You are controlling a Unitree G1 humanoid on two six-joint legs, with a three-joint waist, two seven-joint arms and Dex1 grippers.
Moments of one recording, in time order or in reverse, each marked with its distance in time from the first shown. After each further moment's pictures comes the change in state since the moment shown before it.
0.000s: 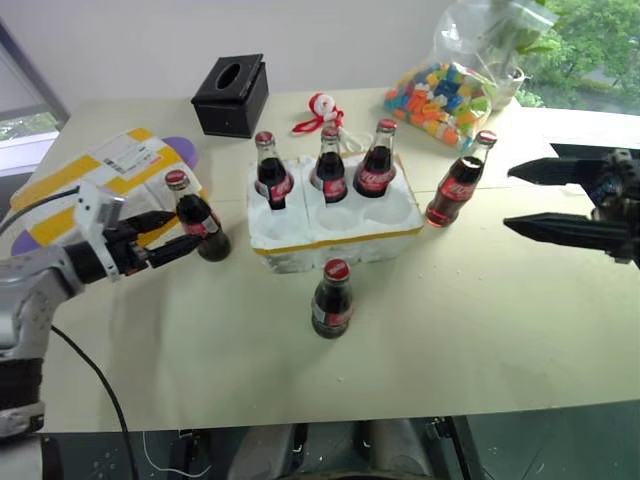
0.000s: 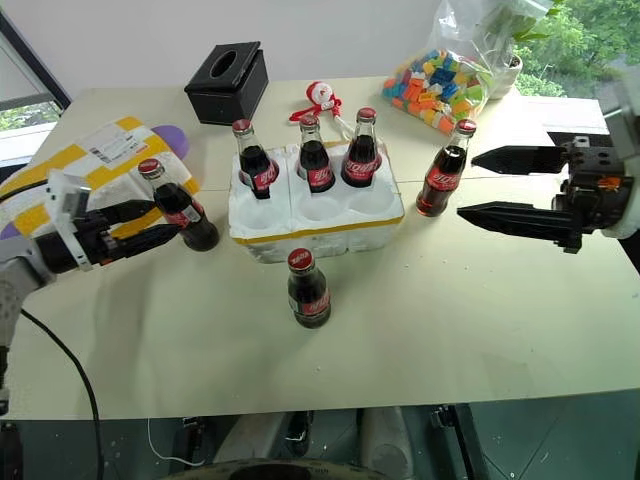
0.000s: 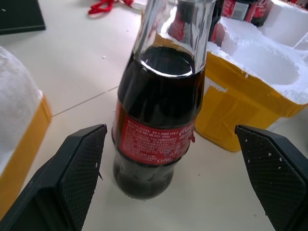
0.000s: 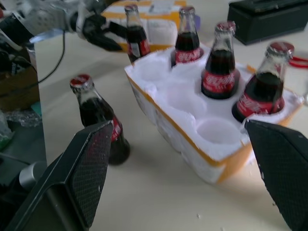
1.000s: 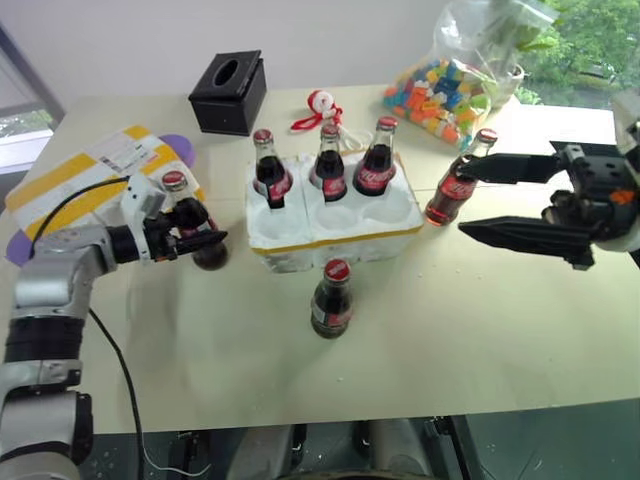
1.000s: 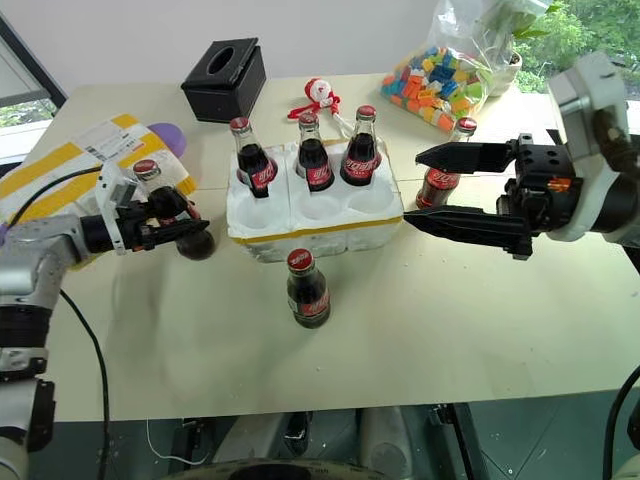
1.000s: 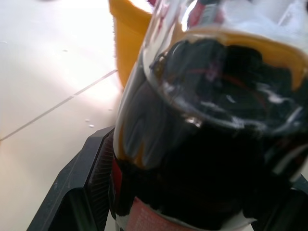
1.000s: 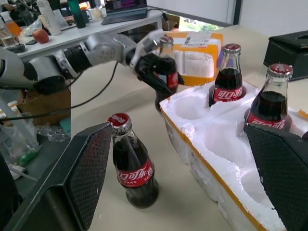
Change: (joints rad) left arm -0.213 0.004 -0.129 0.129 0.106 0.027 -0.194; right arm -0.061 0.085 0.070 -0.109 0.200 0.021 -0.186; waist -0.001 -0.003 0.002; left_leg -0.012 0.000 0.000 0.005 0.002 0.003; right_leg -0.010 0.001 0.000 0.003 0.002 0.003
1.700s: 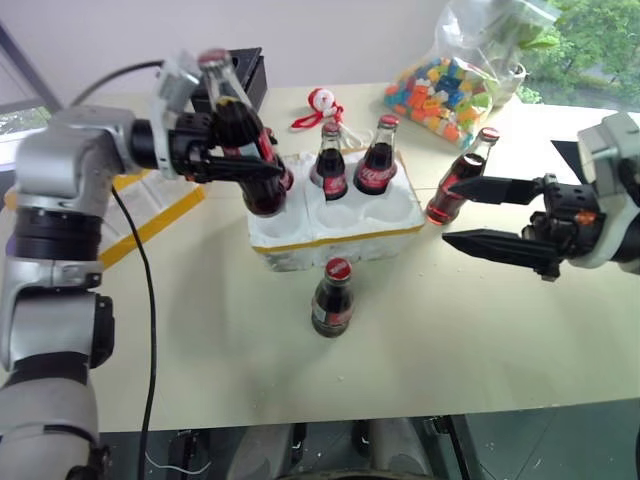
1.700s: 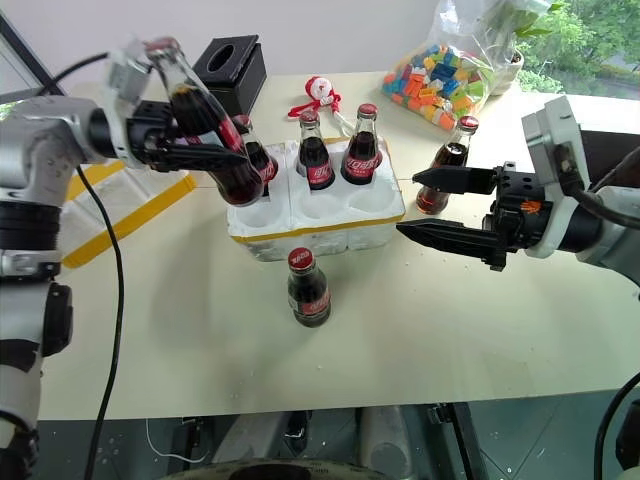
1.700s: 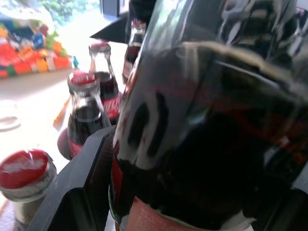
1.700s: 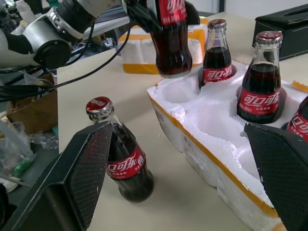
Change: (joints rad) left arm -0.525 -0.109 -0.219 0.160 -0.003 0.050 -0.268; right arm 0.119 0.064 -0.006 -0.042 -0.029 -0.041 -0.088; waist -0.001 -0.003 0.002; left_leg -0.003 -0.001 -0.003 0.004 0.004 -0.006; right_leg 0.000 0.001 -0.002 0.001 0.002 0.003
